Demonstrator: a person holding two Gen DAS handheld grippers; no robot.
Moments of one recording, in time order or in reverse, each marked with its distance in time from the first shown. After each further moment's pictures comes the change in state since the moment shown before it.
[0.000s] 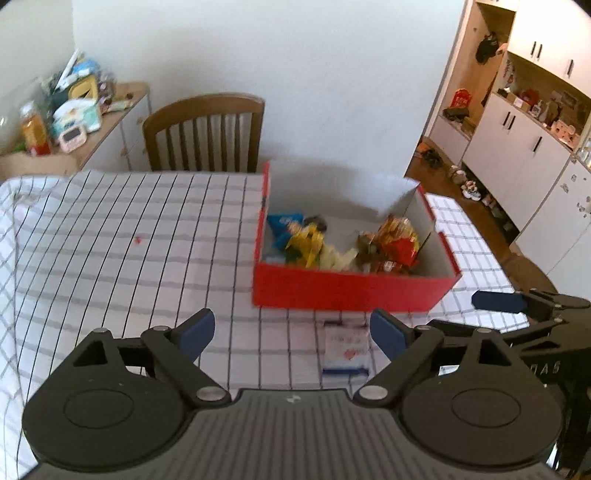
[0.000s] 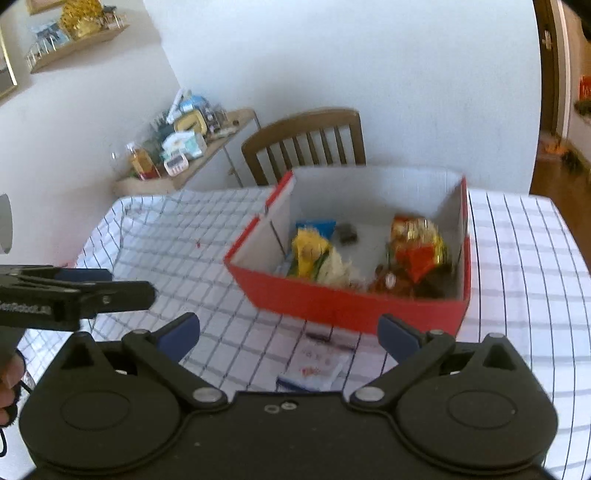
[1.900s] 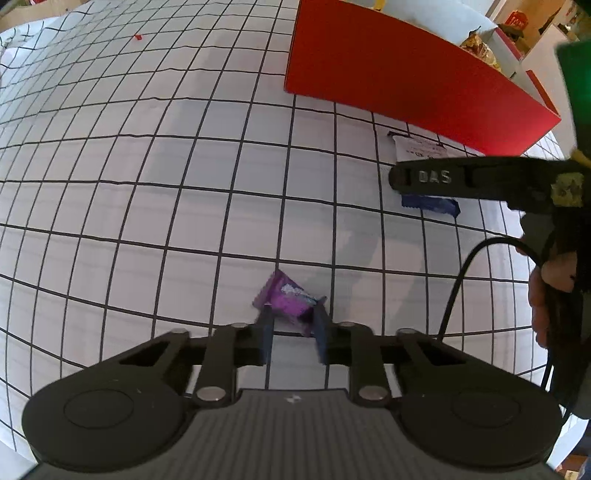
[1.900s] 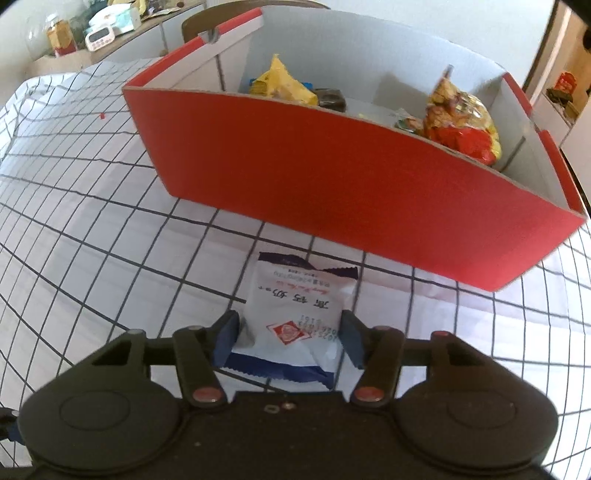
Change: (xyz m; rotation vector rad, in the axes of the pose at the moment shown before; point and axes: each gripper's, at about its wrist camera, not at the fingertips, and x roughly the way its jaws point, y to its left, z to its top) left arm 0.109 0.021 -0.115 -0.111 0.396 0.045; right arm 0.153 0.015 -0.057 -0.064 0.262 -0.300
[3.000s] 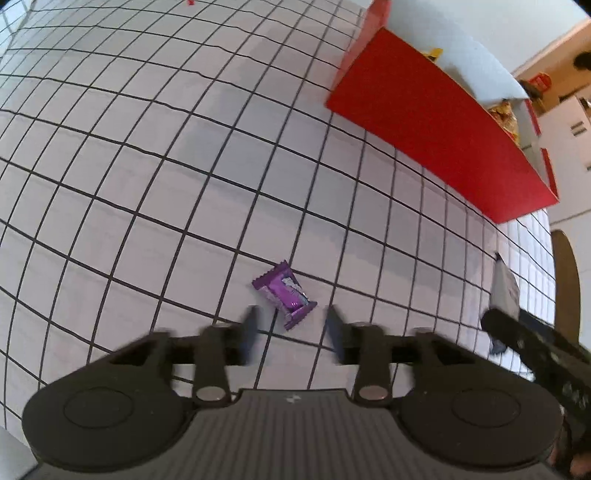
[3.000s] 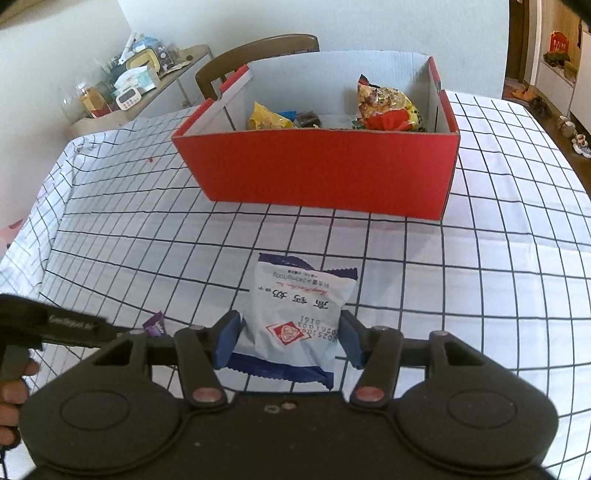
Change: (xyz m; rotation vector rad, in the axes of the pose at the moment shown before) left arm -0.009 0.028 0.009 -0.244 0.019 -0.106; right arm -0.093 -0.044 -0.061 0.134 -0.087 0.190
